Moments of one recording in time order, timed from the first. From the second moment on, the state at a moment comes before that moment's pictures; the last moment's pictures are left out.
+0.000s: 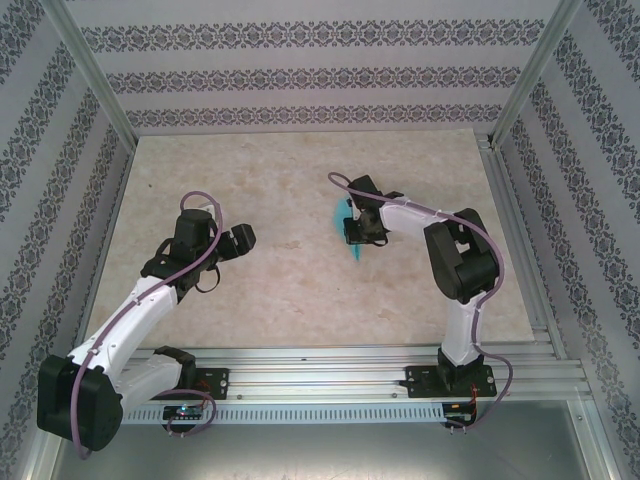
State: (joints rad) left arm -0.29 1.04 0.70 -0.35 0.09 -0.59; right arm 0.45 1.98 1.29 -0.55 -0.08 0.29
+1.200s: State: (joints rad) left arm -0.29 1.01 0.70 -0.38 0.09 -0.58; right arm 0.40 1.95 1.45 -0.69 -0.04 0.29
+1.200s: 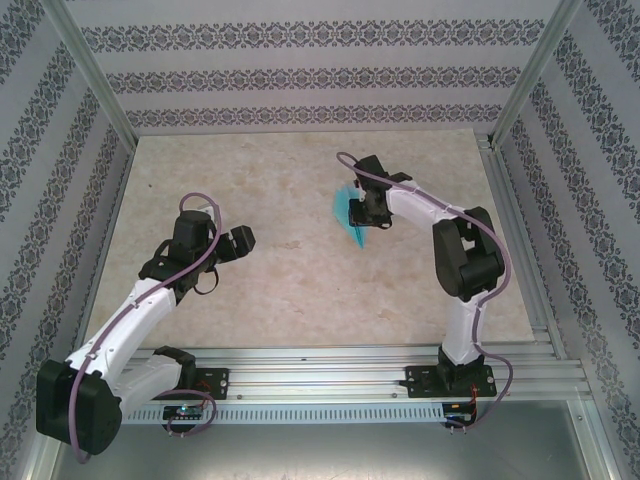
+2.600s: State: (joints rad) left arm -0.21 1.08 0.33 0.31 -0.55 -0.15; right arm -0.05 1.45 0.42 0.68 0.06 0.06
